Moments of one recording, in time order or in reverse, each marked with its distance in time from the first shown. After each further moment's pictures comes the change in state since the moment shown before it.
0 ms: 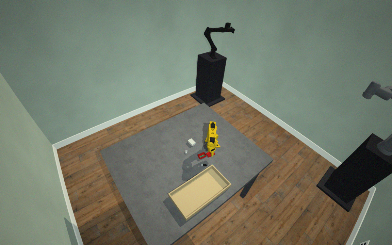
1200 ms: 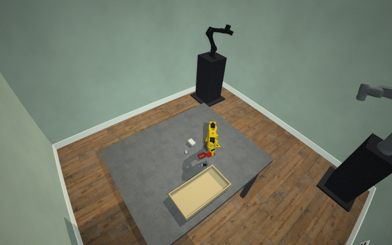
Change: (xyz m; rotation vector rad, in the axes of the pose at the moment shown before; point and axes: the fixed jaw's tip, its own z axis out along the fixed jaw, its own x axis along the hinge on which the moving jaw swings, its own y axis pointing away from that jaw) arm 0.000 -0.001 -0.001 0.005 0.004 0.000
